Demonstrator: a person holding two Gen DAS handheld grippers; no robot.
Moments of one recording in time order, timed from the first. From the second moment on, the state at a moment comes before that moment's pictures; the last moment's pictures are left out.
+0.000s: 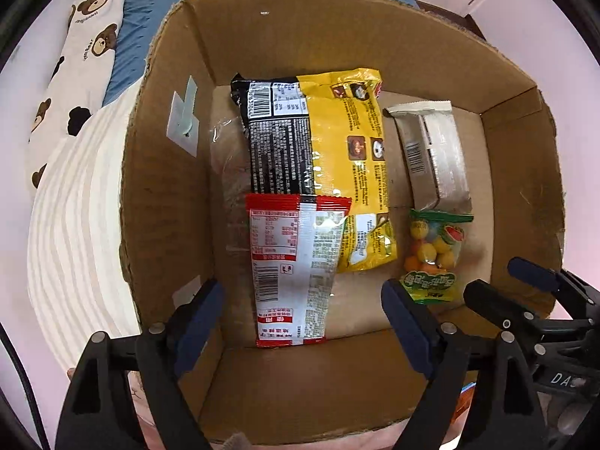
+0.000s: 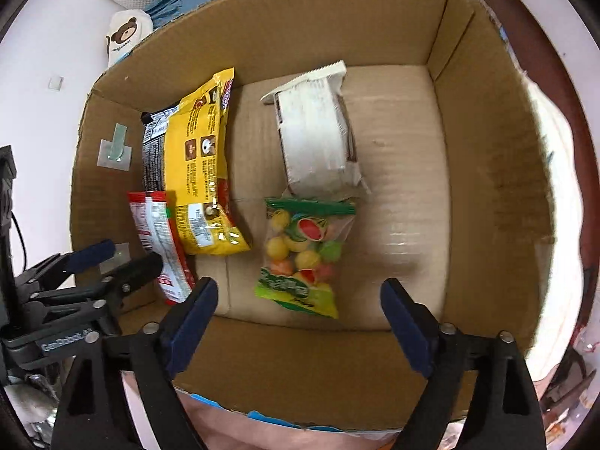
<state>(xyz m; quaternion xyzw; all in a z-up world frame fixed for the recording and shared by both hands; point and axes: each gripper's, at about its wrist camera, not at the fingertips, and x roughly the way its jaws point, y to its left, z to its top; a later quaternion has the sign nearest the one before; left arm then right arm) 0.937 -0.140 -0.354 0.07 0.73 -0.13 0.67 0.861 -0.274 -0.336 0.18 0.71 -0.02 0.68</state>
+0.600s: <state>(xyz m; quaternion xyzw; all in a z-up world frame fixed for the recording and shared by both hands) 0.867 -0.115 -0.277 0.05 0.62 -0.12 0.78 0.807 -0.256 -0.279 0.10 0.63 -0.05 0.77</state>
